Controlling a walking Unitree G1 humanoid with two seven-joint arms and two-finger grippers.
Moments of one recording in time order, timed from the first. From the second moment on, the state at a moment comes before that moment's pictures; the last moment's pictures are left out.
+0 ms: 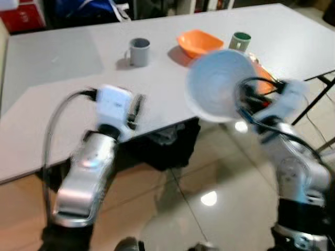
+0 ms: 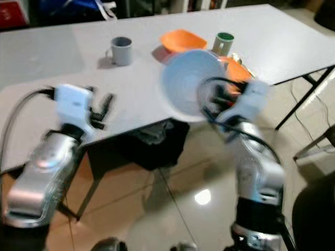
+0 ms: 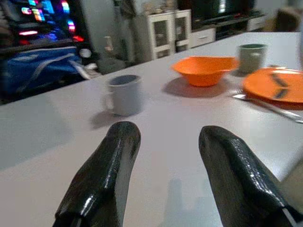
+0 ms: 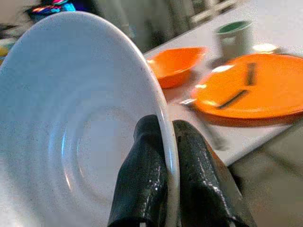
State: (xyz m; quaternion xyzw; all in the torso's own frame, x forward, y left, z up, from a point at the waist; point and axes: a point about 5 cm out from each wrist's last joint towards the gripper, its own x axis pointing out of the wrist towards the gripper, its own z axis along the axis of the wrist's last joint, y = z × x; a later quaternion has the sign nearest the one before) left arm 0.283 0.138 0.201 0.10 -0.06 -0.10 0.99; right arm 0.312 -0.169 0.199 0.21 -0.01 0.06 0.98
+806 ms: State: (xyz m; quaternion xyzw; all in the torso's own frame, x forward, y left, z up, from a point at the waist) left arm 0.280 0.125 0.196 0.12 -0.05 -0.15 0.98; right arm 0.321 -0.179 0.180 0.24 0.05 0.06 0.97
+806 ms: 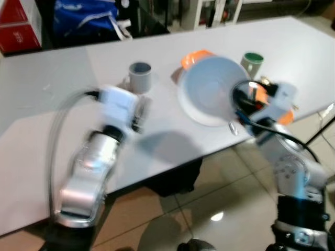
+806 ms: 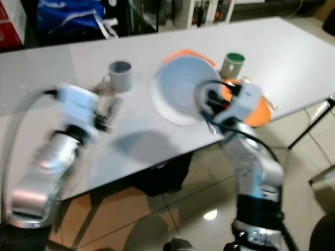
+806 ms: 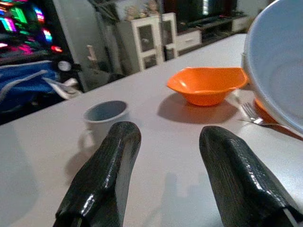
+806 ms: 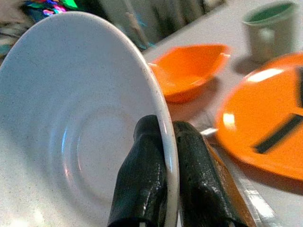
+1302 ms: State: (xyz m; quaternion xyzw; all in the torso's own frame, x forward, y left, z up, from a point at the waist) left arm 0.269 0.155 0.194 0.15 -0.03 -0.18 0.97; right arm 0.369 -0.143 0.153 0.22 0.20 0.14 0.94
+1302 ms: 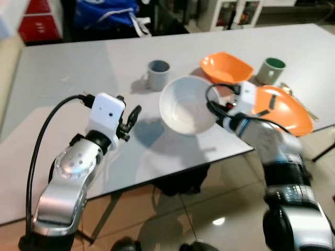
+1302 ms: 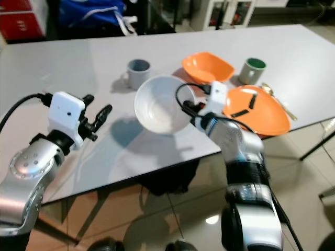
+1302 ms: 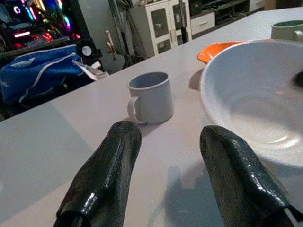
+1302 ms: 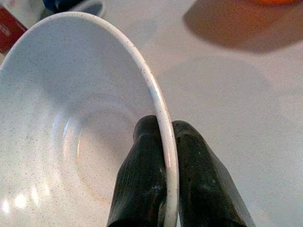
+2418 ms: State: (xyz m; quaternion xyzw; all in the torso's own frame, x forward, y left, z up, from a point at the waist) left arm 0.240 0.134 0.176 0.10 0.06 -0.37 0.92; right arm 0.394 -0.155 0.145 0.29 0.28 0.08 0.91
